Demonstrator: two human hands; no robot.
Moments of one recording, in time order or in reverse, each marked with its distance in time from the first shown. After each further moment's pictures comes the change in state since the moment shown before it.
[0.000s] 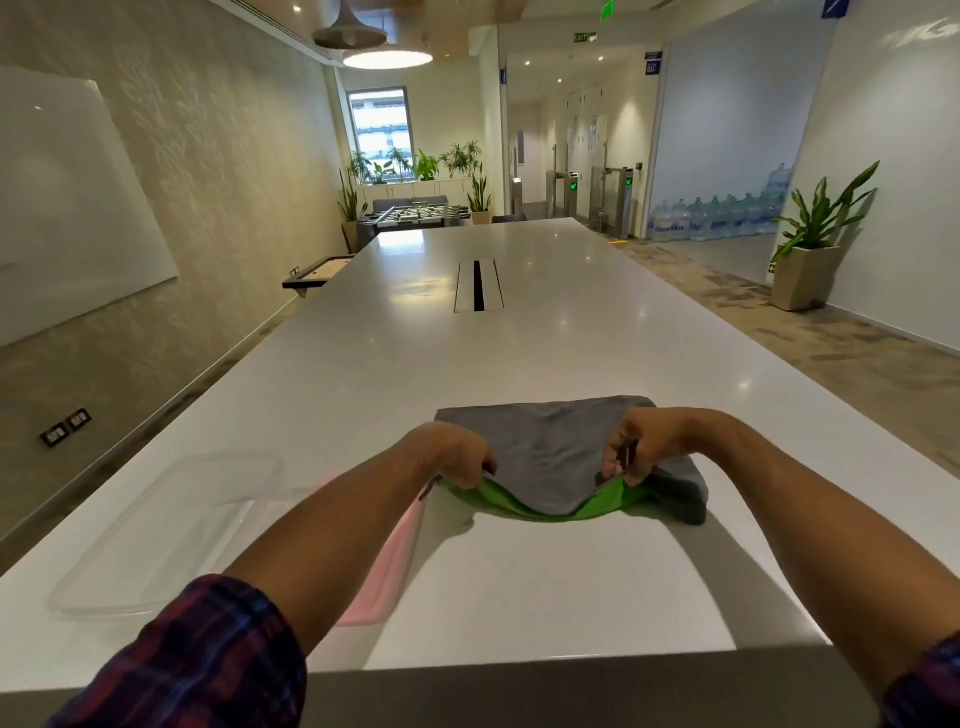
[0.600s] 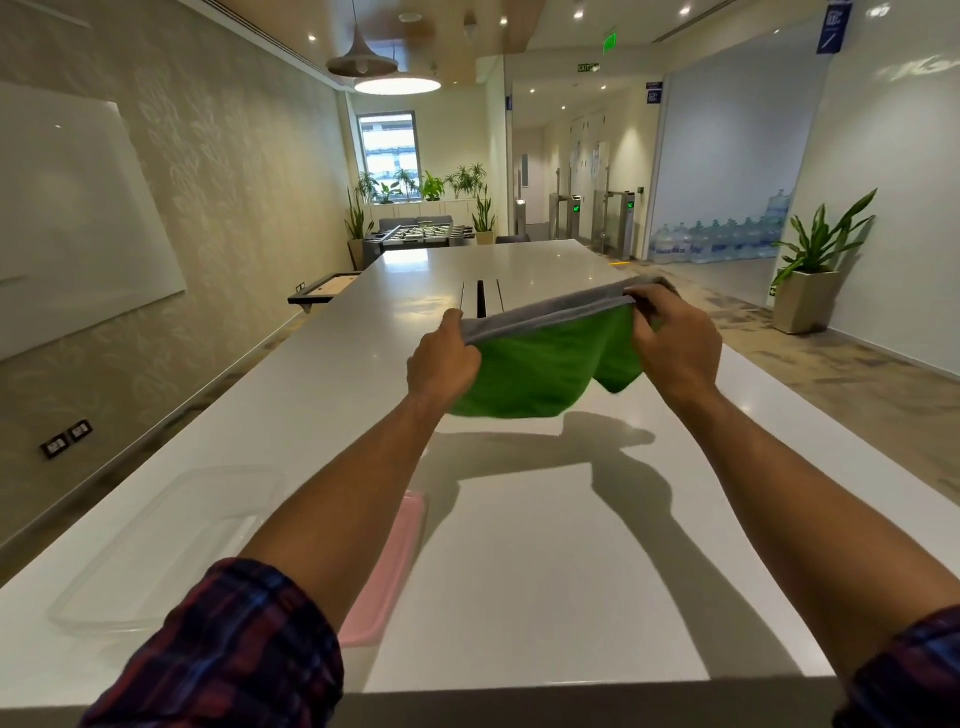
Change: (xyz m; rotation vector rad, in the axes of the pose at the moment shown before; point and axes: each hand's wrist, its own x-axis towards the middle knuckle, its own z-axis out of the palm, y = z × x) left_hand -0.025 -0.018 -0.078 -0.765 1.027 -0.300; right_hand -0.015 -0.059 -0.057 0.023 1.589 -0.148
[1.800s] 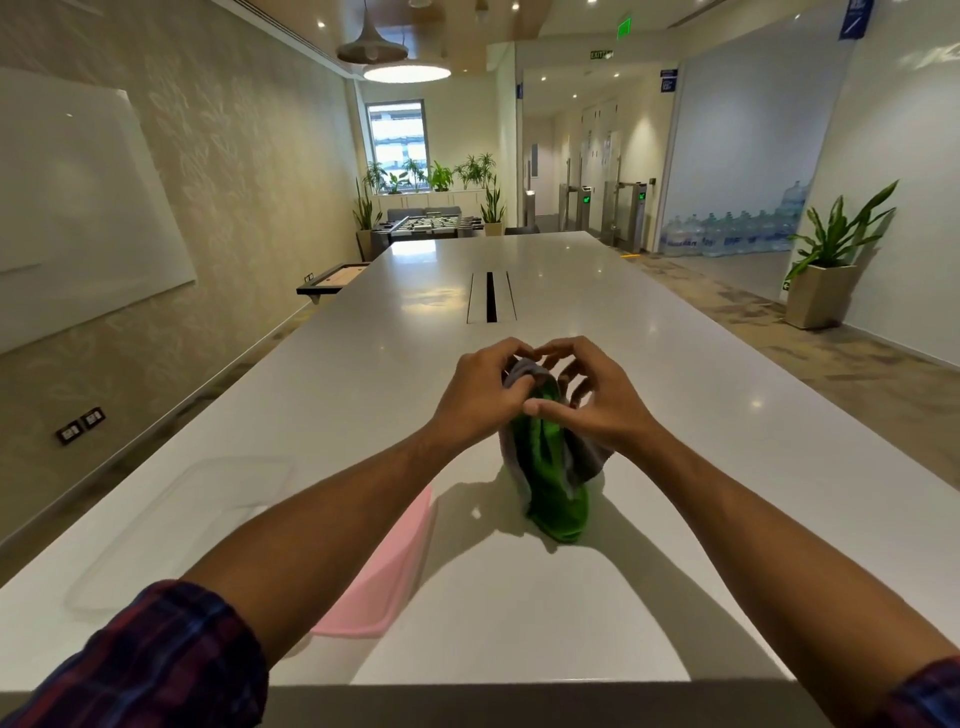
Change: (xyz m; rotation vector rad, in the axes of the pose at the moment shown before) left_hand -0.047 -0.004 0.018 -0.283 -0.025 0.388; right_hand -0.070 -0.044 0.033 0.539 -0.546 -0.177
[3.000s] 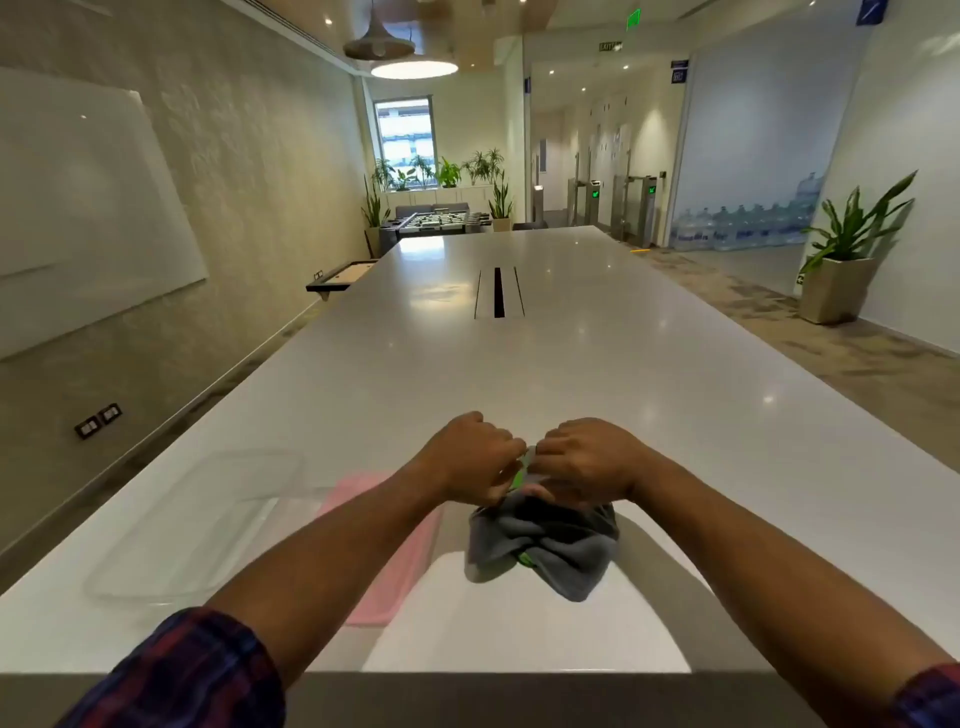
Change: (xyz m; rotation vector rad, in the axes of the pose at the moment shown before) left_hand -0.049 -0.052 0.007 0.870 -0.475 0.520; right_hand -0.033 0.012 0.024 -0.633 -0.476 -0.722
